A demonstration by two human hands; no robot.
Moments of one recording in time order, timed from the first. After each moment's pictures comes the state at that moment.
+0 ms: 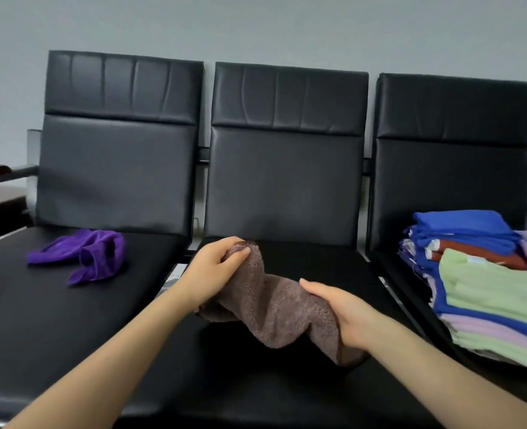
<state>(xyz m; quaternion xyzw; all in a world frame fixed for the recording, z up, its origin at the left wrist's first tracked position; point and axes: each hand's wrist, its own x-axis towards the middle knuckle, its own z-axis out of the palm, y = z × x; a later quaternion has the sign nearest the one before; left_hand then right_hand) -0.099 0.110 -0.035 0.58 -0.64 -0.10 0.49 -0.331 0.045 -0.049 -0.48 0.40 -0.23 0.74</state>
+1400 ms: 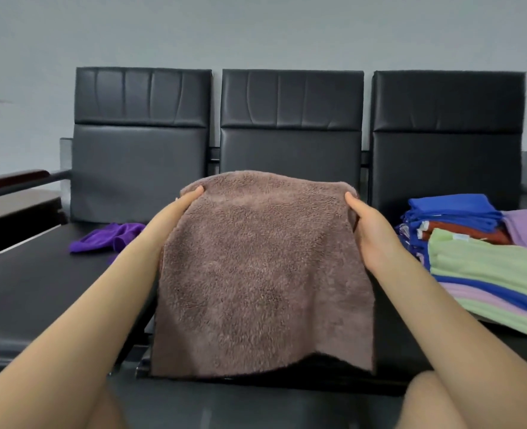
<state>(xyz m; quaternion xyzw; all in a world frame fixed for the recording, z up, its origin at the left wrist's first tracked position) -0.081 0.180 0.041 0.51 -0.30 -0.41 0.70 -0.353 0.082 0.039 -0.43 0.28 -0.49 0.70</state>
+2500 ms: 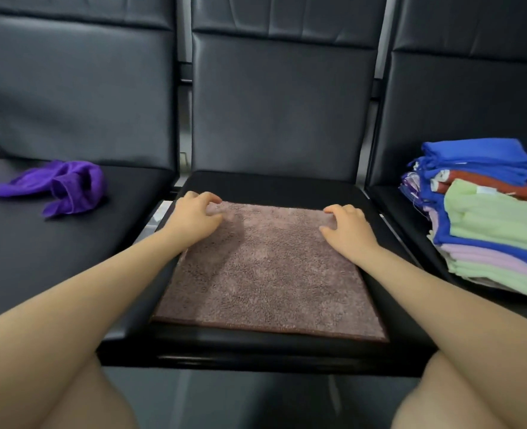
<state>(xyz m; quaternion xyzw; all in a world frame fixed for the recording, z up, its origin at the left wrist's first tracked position) -0.070 0.071 -0.096 0.79 -0.54 -0.08 0.29 -0.347 -0.033 -0.102 -0.82 0.54 -0.19 0.07</state>
